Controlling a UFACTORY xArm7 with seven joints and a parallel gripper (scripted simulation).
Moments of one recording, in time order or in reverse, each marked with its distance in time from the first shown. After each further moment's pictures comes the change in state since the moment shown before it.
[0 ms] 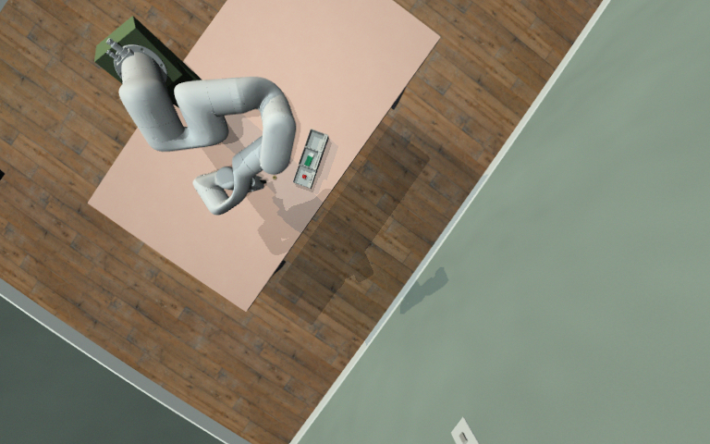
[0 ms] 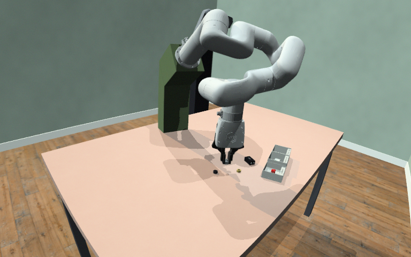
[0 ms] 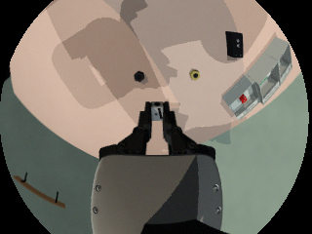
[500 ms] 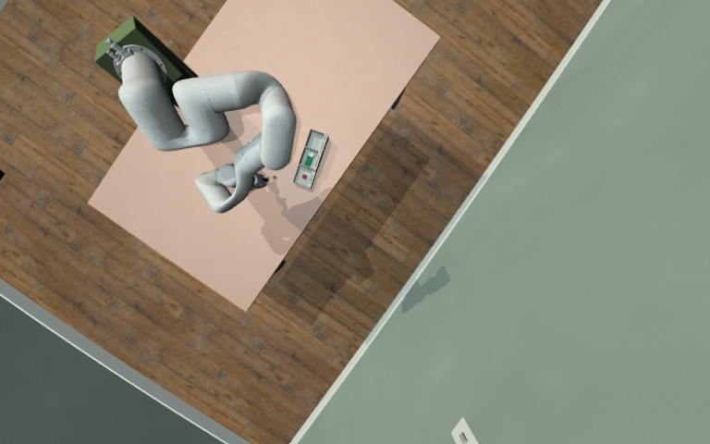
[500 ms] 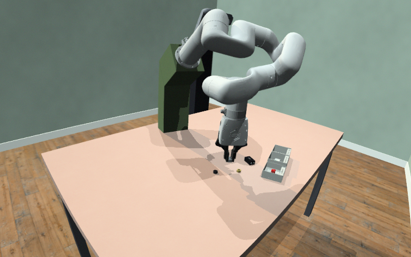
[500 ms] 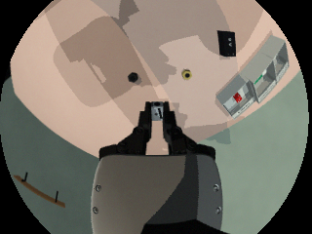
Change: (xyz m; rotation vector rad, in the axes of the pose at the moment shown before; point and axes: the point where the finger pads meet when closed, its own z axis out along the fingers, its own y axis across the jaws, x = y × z) arm 0.004 0.013 -0.007 0.000 -0.001 0.001
